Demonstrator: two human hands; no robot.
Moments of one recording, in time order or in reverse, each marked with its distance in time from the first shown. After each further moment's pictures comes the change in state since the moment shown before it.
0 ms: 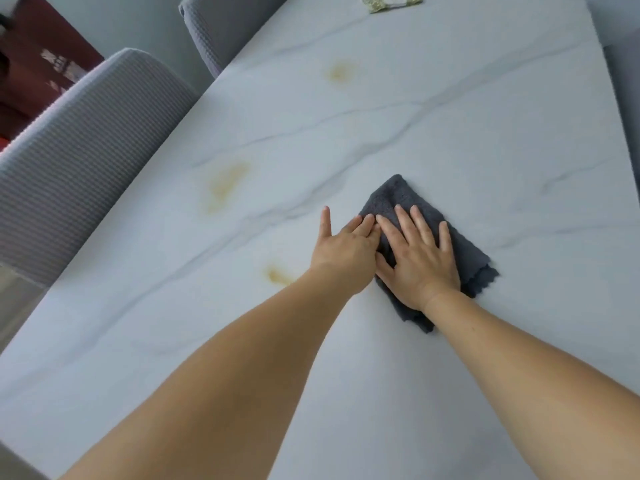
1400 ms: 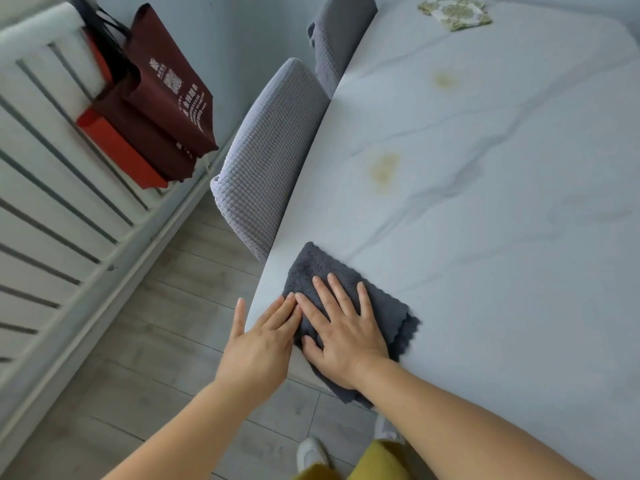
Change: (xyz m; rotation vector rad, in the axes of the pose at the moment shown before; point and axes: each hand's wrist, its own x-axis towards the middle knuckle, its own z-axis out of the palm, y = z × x) left_hand -0.308 -0.312 0.099 -0.035 0.101 -0.026; right_hand -0.117 -0.396 0.039 0.057 -0.047 -0.278
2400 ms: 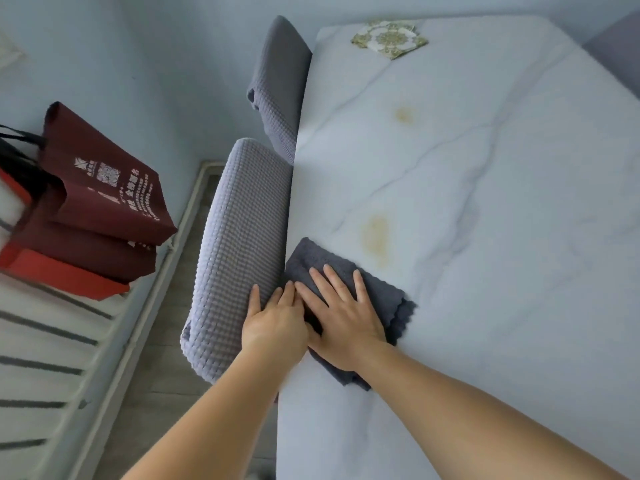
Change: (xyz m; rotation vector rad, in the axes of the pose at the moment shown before) left_hand 0.217 -0.047 -0.091 0.259 -0.333 -0.002; right_hand 0.176 0.053 -0.048 0.077 0.073 0.199
